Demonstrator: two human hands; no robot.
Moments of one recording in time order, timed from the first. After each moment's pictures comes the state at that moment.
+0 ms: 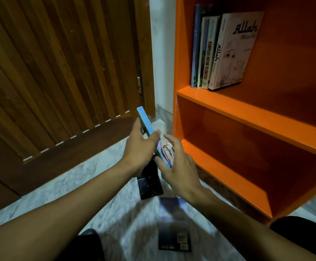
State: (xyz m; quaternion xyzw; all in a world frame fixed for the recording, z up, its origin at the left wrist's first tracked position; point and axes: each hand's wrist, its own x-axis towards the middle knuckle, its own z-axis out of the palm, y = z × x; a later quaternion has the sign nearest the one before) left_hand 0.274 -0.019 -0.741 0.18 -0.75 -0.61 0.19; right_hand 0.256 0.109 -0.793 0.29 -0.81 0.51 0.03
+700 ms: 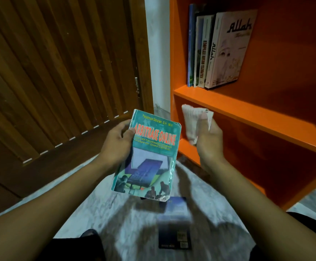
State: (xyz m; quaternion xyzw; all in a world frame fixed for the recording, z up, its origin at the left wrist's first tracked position) left_hand 0.289 -0.061 -0.736 0.17 -0.76 -0.60 0.15; right_hand 0.200 0.136 -0.750 0.11 -0.64 0.76 0.06
